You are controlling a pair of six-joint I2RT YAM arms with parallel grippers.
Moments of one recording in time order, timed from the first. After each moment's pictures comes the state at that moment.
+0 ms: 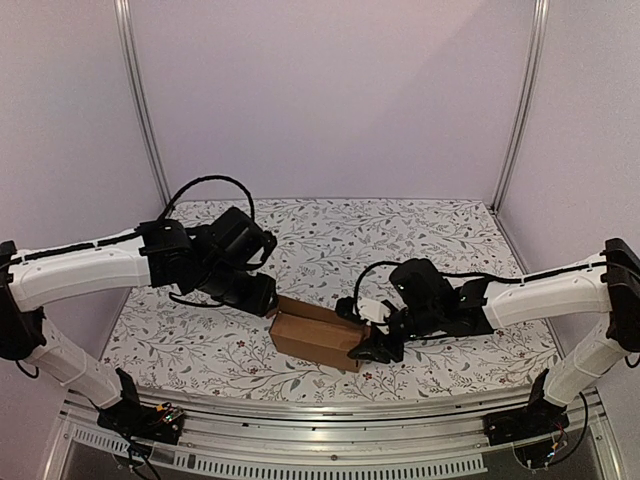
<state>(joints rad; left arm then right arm) -0.98 1.40 1.14 -0.78 -0.19 -0.57 0.99 1.52 0.79 -0.04 -0.31 -0.25</state>
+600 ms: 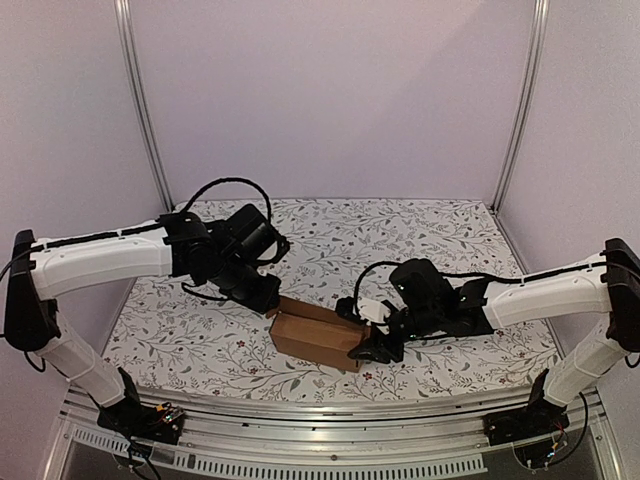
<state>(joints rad) -0.93 1.51 1.21 -0.81 -0.12 -0.43 0.99 1.52 0.79 -0.04 -0.30 -0.25</state>
